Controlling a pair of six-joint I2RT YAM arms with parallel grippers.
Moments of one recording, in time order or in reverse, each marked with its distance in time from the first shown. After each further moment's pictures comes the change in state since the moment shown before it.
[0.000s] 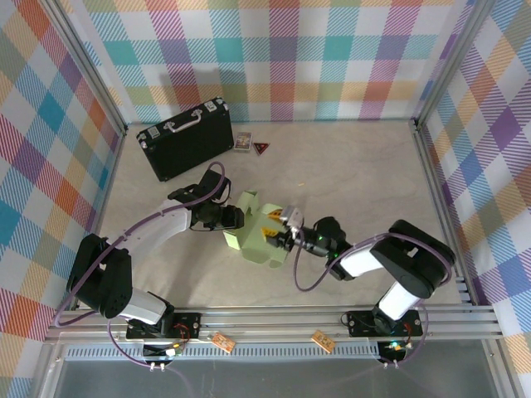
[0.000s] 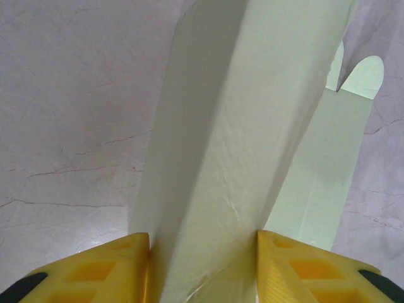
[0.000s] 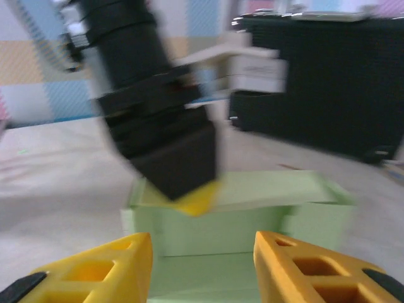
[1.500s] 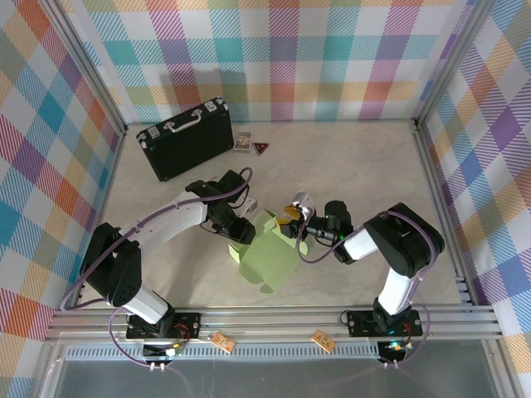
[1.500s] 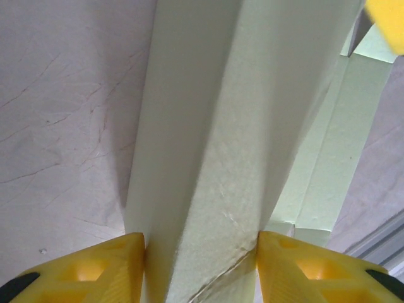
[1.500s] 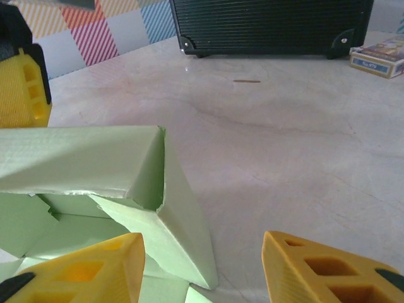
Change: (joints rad) left arm -0.122 0.097 0.161 -0.278 0.062 0.350; right arm -0.200 0.180 0.064 -0.098 -0.203 0.068
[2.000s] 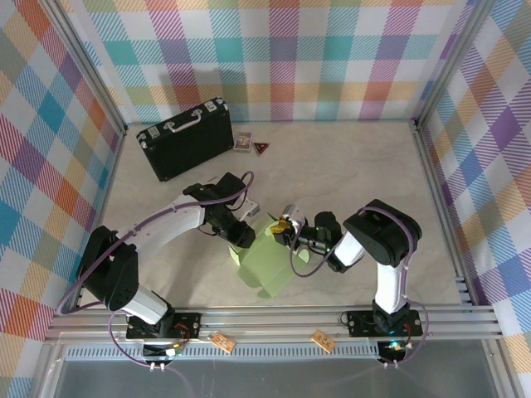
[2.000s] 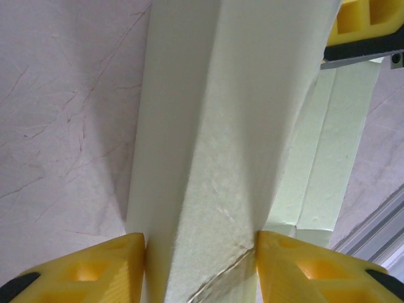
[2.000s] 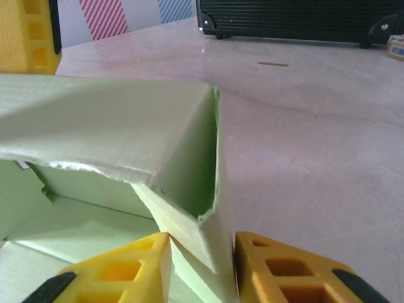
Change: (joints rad) left arm 0.000 -0.028 -0.039 0.037 0.039 0.089; right arm 0.084 0.137 -0.006 0.146 0.087 -0.054
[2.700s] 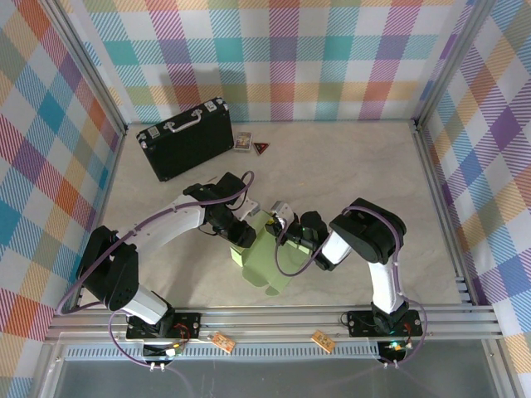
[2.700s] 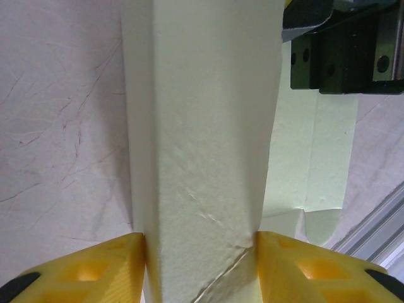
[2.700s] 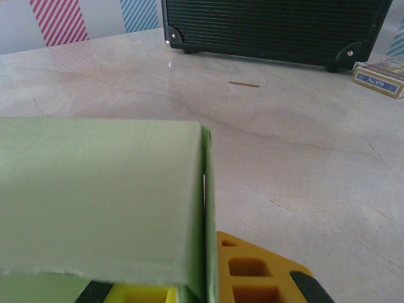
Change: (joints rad) left arm 0.000 0.000 -0.003 0.009 0.011 -0.001; right arm 0.095 0.090 0.115 0.018 0.212 -0.019
